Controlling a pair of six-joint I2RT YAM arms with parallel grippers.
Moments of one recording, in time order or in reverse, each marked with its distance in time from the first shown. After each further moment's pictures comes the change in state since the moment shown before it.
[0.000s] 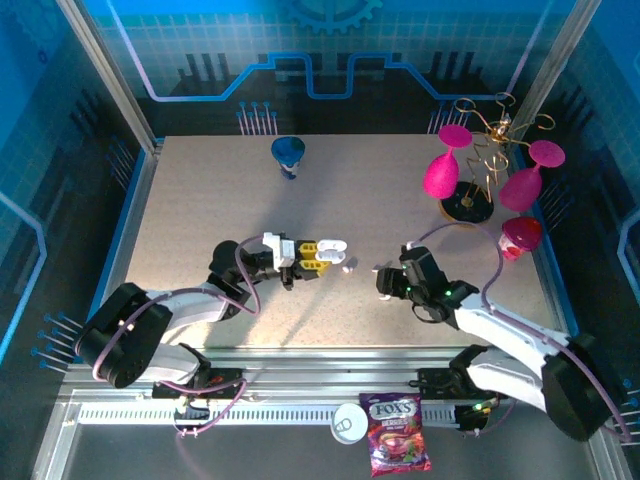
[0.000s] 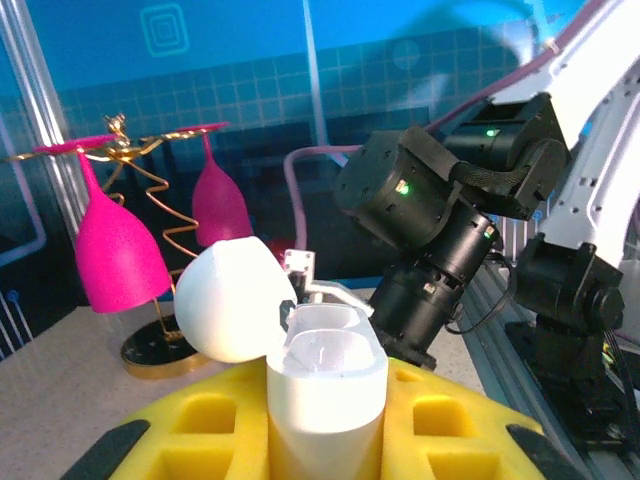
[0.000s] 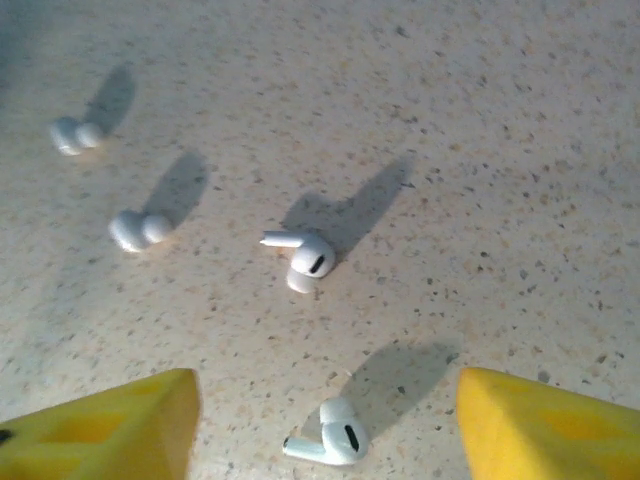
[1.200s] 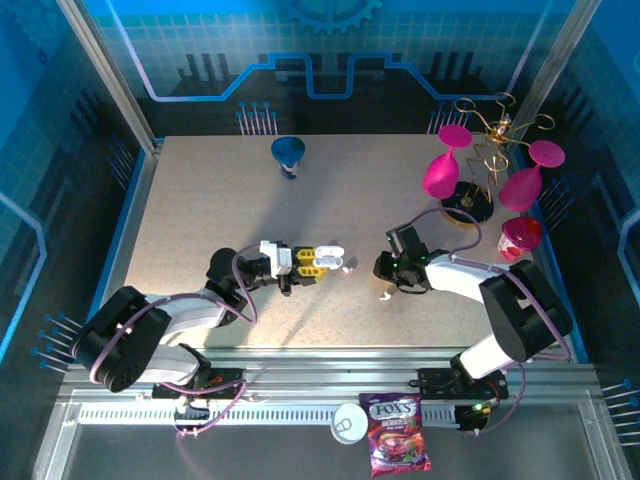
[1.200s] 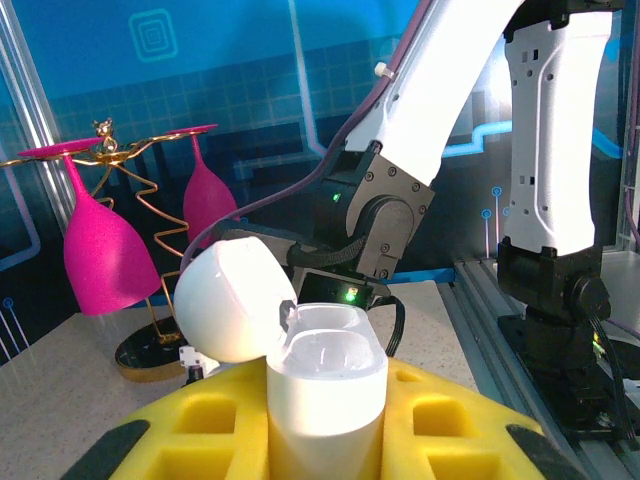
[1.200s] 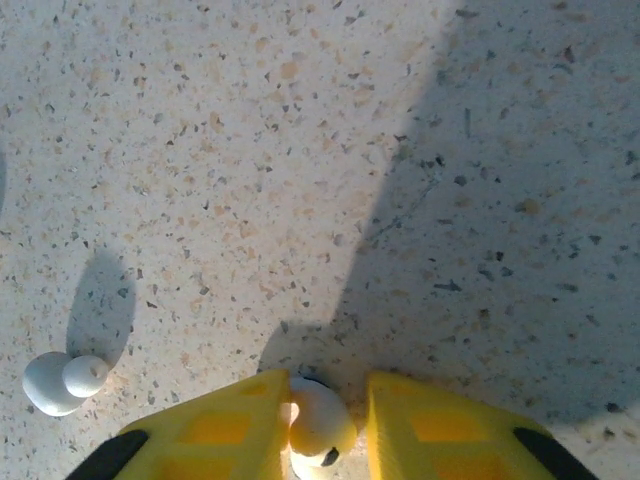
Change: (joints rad) left arm -0.010 -0.022 -0.054 0.035 -0.019 0.023; right arm -0.123 0.439 0.188 0.101 -0.185 0.121
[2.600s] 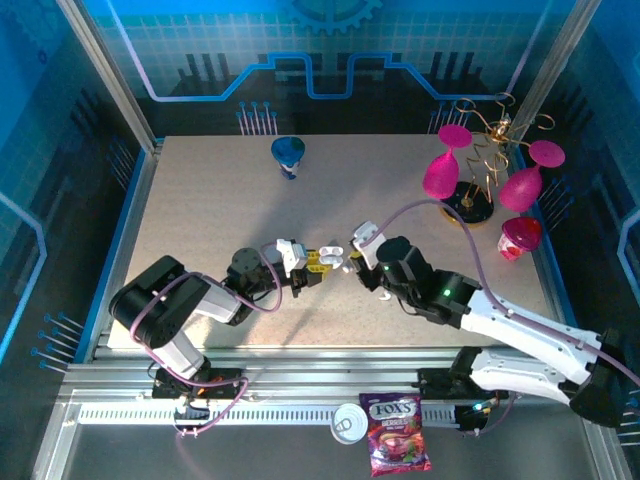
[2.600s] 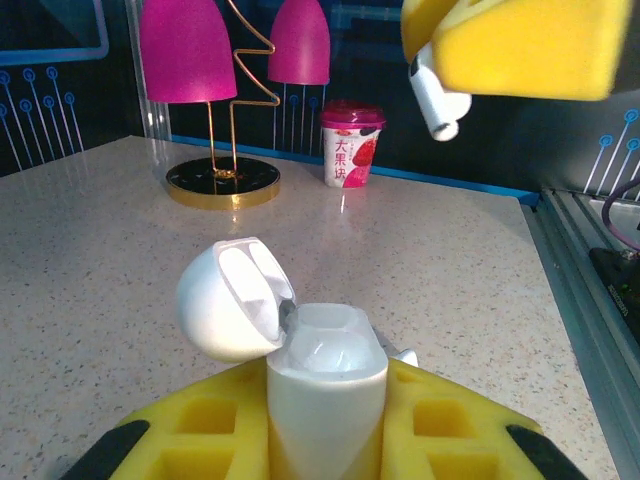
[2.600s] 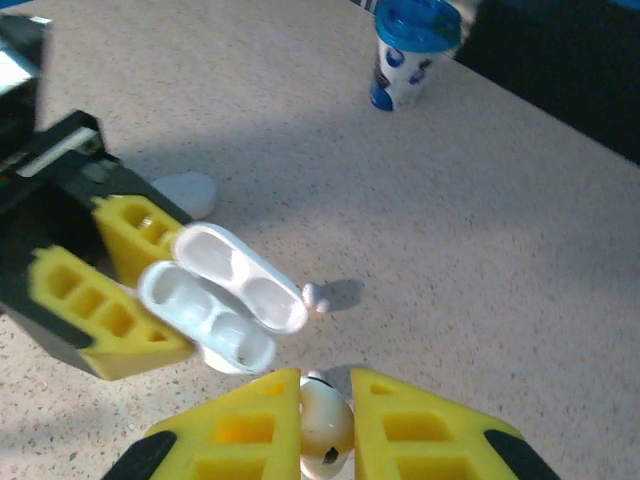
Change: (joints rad) left arm 0.000 0.289 -0.020 0.008 -0.198 -0.003; right arm 0.519 -0.479 0.161 -0.147 0.406 -0.793
